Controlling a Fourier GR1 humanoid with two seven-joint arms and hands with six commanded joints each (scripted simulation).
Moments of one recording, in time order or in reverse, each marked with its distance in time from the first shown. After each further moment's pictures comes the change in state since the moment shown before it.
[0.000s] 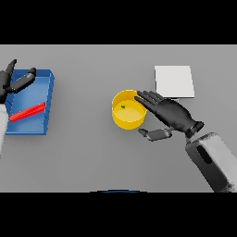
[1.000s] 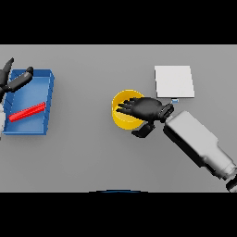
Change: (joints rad) left arm -0.012 0.021 0.005 0.016 -0.007 -0.018 -0.011; right arm -0.353 0.068 0.256 0.412 0.184 0.195 -0.088
